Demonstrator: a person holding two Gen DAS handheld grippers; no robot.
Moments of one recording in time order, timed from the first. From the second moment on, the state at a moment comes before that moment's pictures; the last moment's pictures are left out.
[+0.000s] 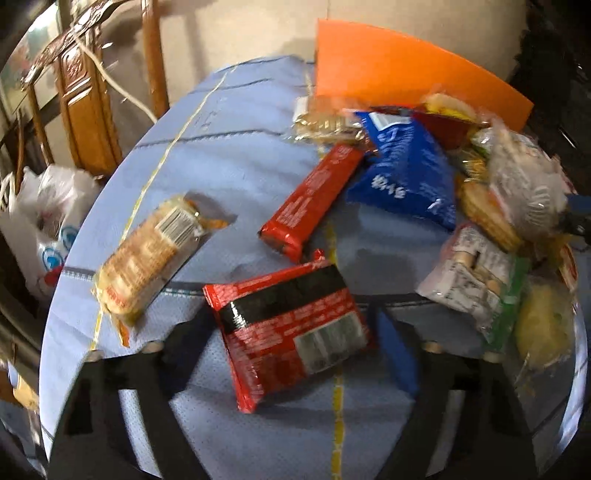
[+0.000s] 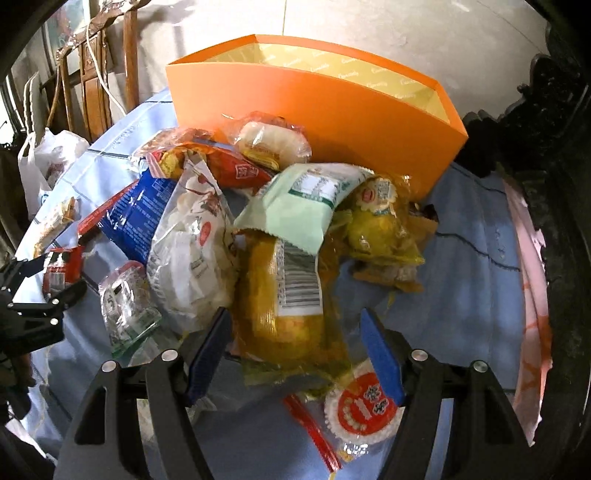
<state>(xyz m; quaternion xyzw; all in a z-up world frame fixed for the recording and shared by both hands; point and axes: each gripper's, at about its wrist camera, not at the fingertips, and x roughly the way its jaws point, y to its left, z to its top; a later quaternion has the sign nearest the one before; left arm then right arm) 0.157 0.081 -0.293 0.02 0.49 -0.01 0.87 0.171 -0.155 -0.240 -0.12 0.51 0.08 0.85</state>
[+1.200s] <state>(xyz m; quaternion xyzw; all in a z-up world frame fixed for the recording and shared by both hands) 0.121 0.083 -0.214 -0.03 0.41 -0.11 0.91 0.117 -0.198 -0.152 0.07 0.45 0.13 0.88</state>
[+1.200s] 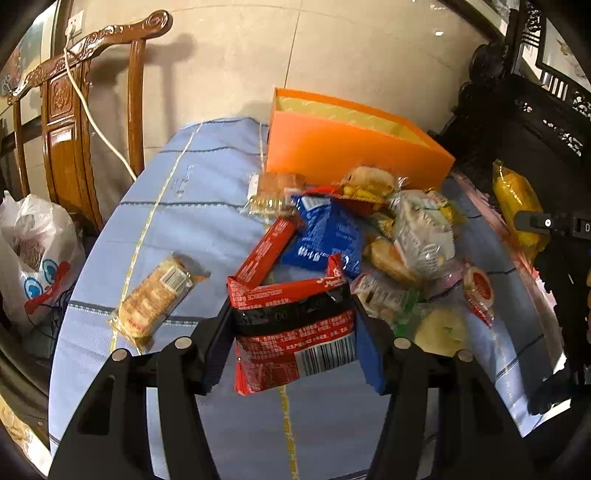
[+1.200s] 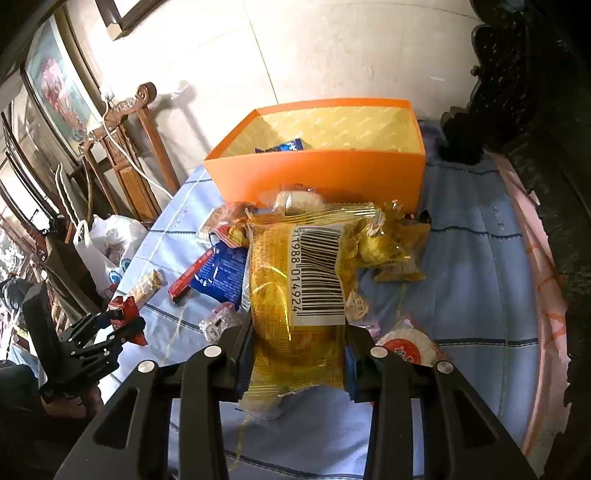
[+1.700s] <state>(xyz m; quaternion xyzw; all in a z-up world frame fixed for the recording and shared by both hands) 0.172 0.040 -0.132 -0.02 0.34 -0.15 0.93 0.135 -0.216 -0.085 0.09 0.39 0.13 0.91</state>
